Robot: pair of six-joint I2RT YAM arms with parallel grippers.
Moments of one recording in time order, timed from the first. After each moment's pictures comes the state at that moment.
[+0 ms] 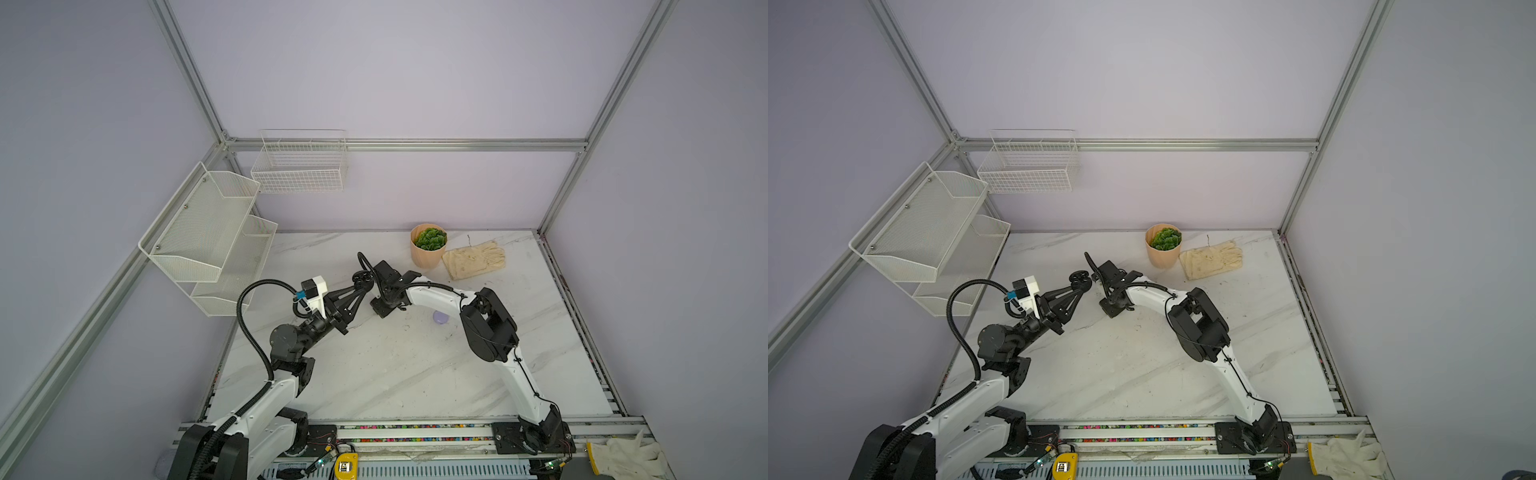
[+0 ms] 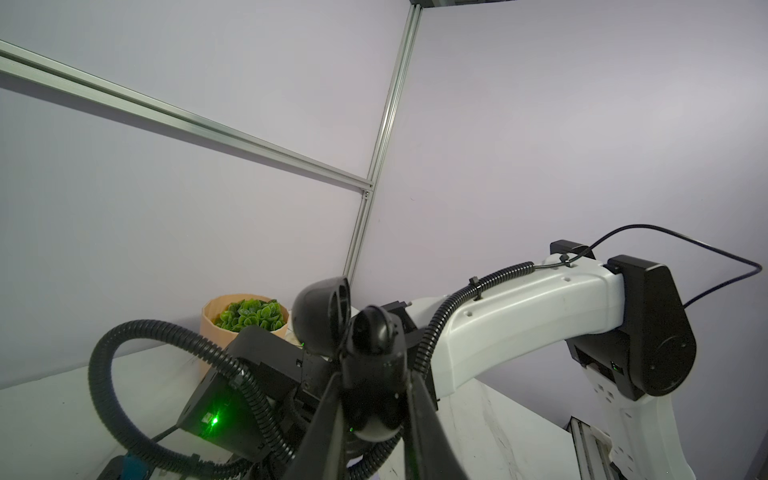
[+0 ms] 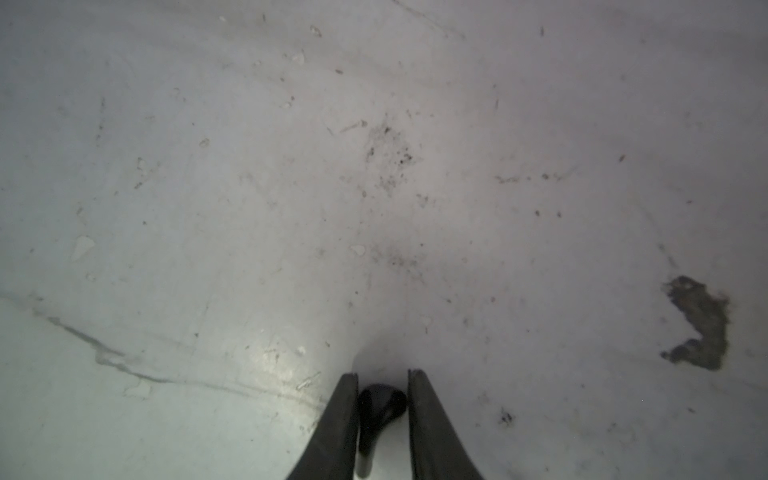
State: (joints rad) left arm -0.21 0.99 0.30 1.12 0.64 -0.54; right arm 0.83 2.34 1.88 -0.63 -0.03 0.03
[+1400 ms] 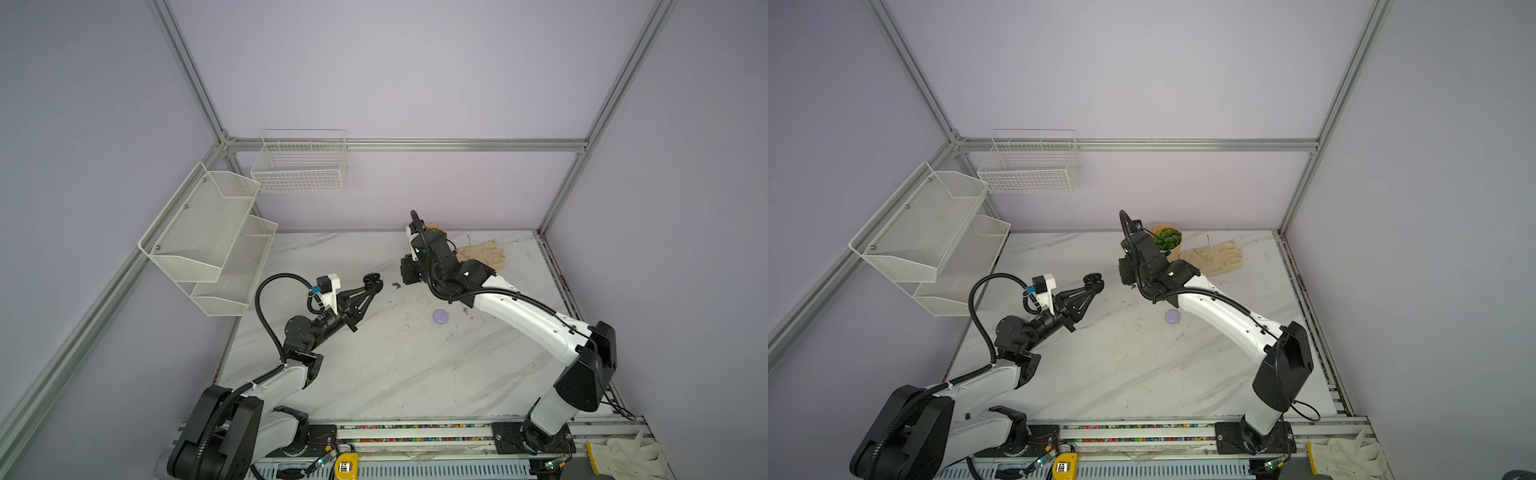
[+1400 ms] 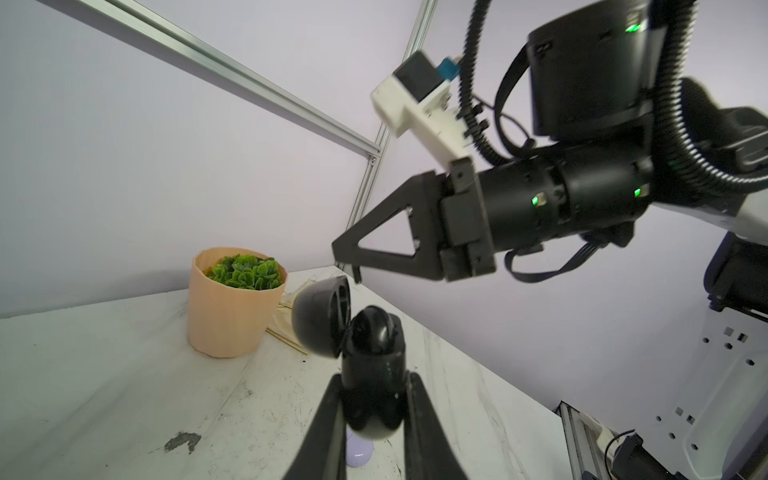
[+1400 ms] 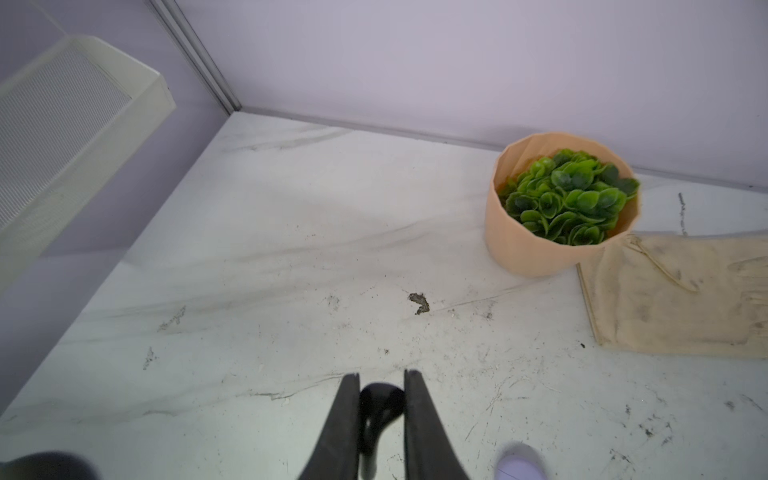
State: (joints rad) left arm -0.29 1.21 0.32 1.20 0.60 -0.54; right arm 0.83 1.63 1.60 -0.52 0.29 0.40
